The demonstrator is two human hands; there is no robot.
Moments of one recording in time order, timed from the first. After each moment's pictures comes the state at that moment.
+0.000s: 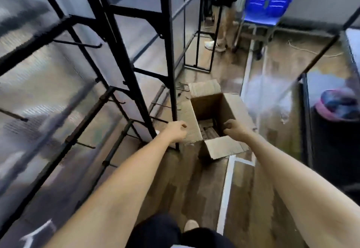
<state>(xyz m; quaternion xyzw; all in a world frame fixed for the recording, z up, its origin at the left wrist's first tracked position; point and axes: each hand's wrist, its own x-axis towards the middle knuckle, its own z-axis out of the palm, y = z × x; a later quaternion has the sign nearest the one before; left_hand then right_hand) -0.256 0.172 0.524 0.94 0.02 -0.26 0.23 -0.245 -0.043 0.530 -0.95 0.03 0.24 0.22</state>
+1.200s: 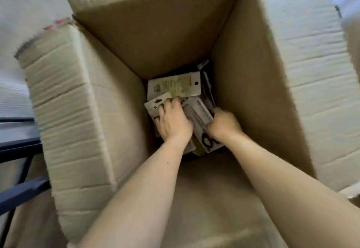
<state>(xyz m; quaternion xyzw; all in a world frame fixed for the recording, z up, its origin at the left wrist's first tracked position) 0.060 -0.010 -0.049 0.92 0.19 -0.27 0.20 0.072 -0.123 -0.045 -0.87 0.12 0.43 0.19</state>
